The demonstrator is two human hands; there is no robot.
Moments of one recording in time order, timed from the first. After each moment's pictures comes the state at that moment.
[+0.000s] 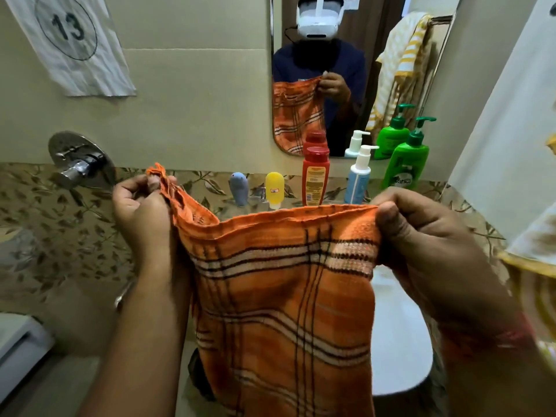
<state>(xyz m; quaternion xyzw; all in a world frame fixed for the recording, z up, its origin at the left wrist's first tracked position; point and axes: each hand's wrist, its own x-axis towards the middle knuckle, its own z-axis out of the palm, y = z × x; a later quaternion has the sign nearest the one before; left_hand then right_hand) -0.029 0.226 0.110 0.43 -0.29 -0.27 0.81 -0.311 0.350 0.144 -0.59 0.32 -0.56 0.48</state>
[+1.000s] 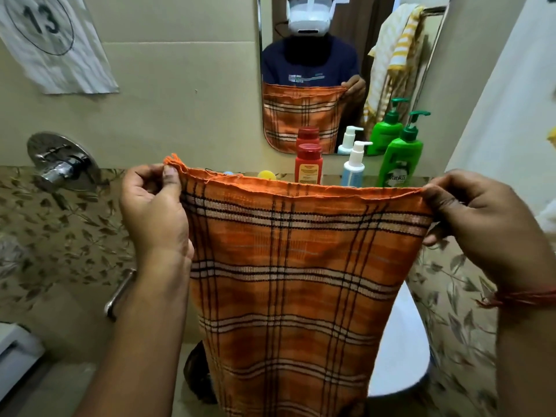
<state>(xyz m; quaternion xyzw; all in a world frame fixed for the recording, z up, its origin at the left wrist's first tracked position) -0.061 0.216 0.108 0.41 -0.35 -0.23 0.81 -0.398 0.318 0.134 -0.61 0.59 -0.51 0.15</state>
